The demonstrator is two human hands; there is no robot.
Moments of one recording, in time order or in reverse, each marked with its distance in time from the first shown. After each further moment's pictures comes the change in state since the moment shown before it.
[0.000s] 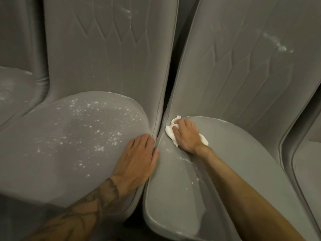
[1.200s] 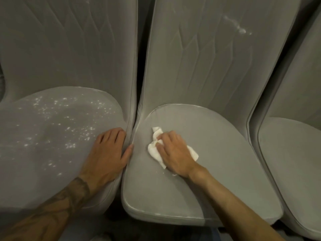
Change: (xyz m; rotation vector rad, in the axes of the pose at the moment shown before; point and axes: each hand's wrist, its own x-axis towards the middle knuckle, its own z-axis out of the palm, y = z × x) left_hand -0.009 -0.014 0.000 0.082 -0.097 0.012; right_hand -0.114 0.012 -0.011 0.030 0.001 -0.136
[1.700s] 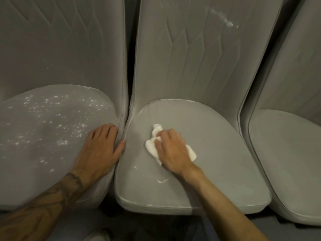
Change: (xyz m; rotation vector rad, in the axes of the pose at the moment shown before) left_hand 0.002 -0.002 0.006 0.026 0.070 0.033; right_hand -0.022 -0.005 -0.008 -0.028 0.036 0.152
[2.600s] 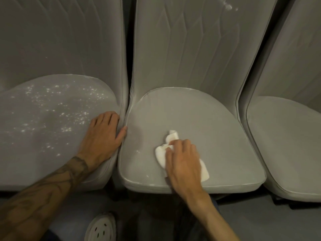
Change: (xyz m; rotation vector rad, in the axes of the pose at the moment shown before) left_hand -0.003 0.002 -0.005 -0.016 -0.017 0.009; right_hand -0.096 -0.022 -0.001 -0.082 0.154 0.230
